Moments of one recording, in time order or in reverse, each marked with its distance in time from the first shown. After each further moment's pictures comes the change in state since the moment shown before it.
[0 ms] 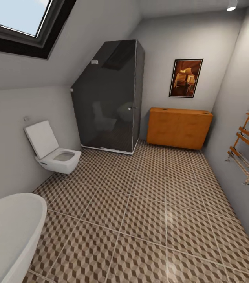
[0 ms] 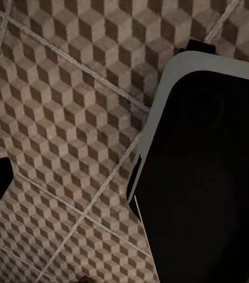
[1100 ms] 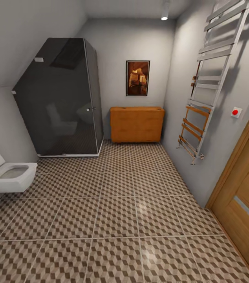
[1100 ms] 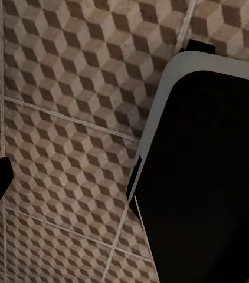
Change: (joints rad) left arm 0.000 0.000 0.000 0.000 -0.001 0.000 0.000; right arm 0.000 0.000 -0.001 0.000 0.000 0.000 0.000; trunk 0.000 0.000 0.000
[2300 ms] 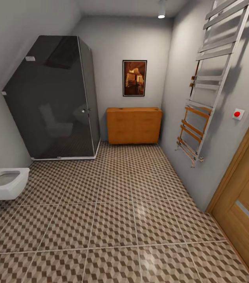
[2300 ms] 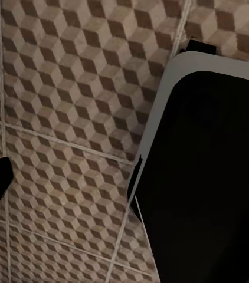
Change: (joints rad) left arm 0.000 0.002 -0.001 -0.001 -0.001 0.000 -0.001; right arm 0.000 0.003 0.001 -0.001 0.003 0.001 0.003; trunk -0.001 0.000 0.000
